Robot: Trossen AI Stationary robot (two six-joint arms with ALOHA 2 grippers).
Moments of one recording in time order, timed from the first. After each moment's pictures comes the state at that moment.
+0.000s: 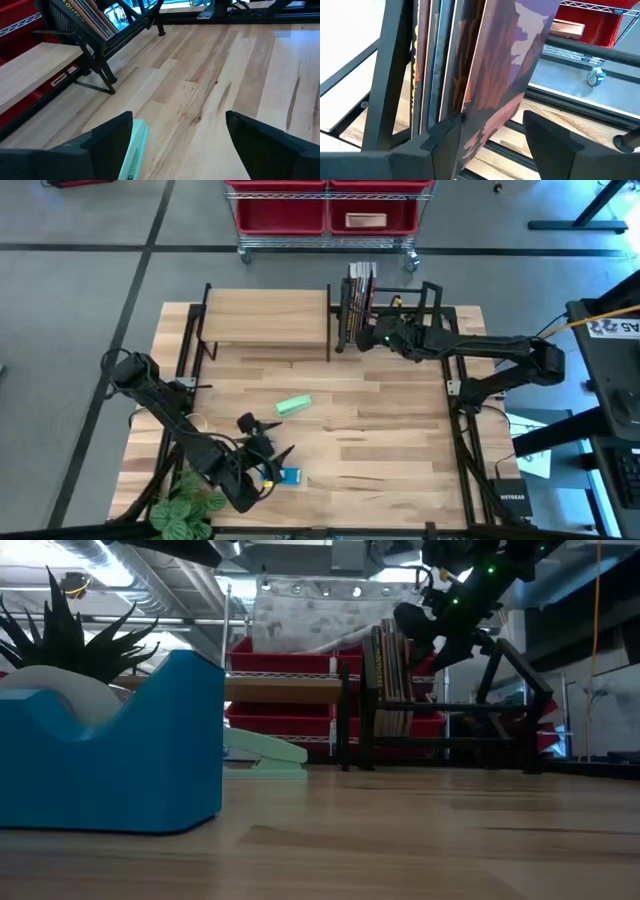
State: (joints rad) left arm -0.77 1.68 1.20 -0.62 -1.18 -0.86; right arm -0.31 1.31 0.89 -0.34 0.61 0.60
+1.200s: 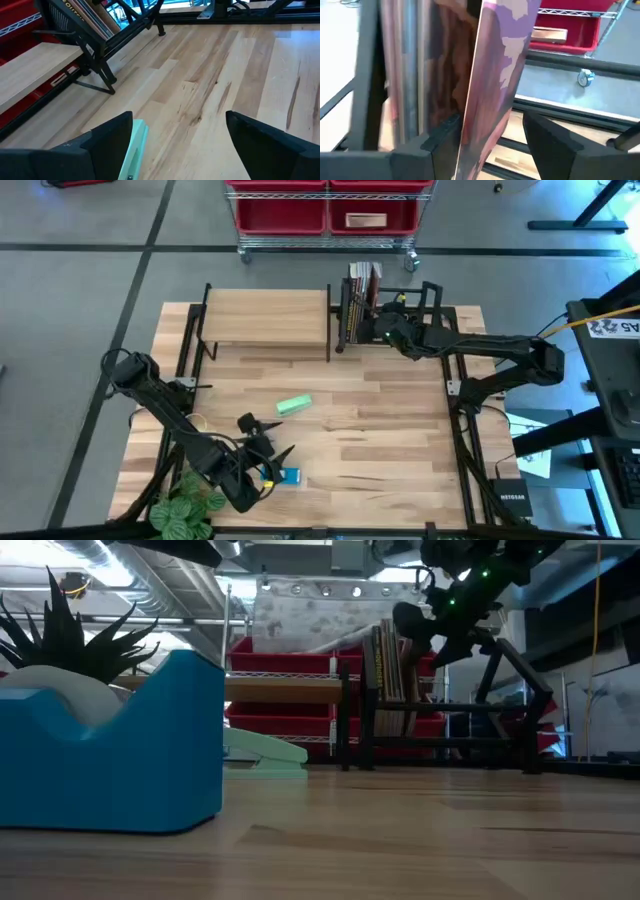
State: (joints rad) left arm -0.77 1.68 1.20 -0.62 -1.18 -0.86; right arm -0.35 1.32 0.89 -0.28 0.67 0.65
